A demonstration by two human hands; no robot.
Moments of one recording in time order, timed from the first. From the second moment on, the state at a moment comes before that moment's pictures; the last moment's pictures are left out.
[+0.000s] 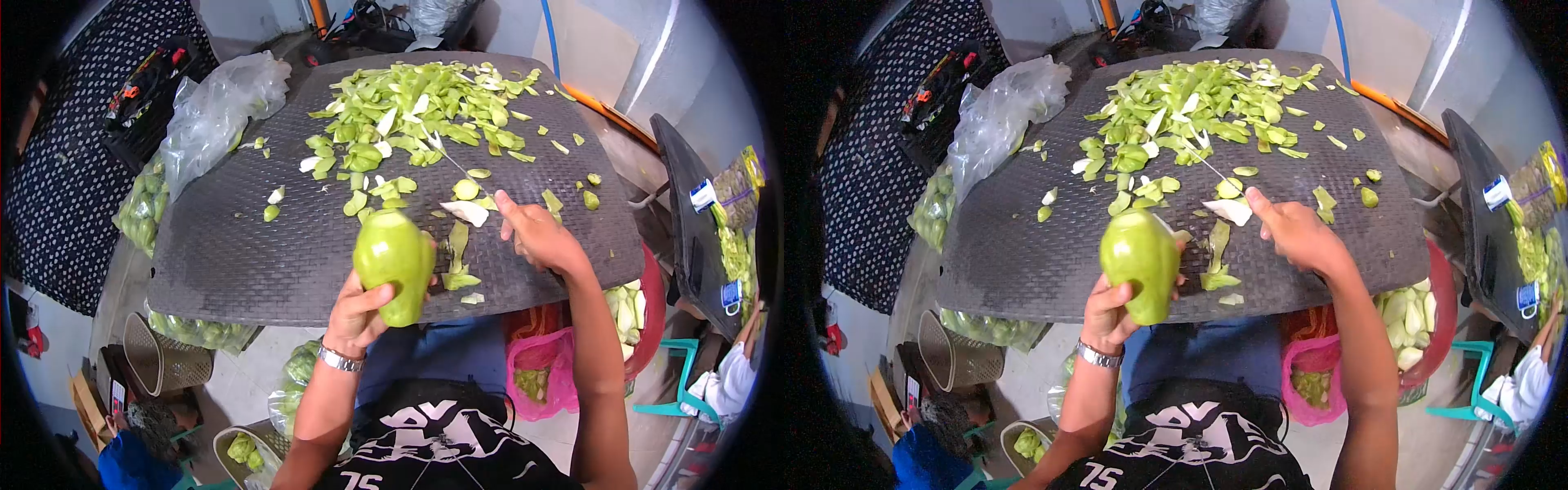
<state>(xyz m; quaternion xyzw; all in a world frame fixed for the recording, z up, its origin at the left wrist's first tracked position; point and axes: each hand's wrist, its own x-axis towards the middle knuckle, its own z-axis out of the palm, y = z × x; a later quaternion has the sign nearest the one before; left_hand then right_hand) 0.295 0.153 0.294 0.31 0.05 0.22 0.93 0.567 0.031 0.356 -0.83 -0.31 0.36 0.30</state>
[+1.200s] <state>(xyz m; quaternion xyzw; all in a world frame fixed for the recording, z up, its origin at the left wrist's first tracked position) 0.320 0.120 0.304 0.58 0.22 0.30 0.72 0.568 0.010 0.340 -0.81 -0.52 0.11 0.24</state>
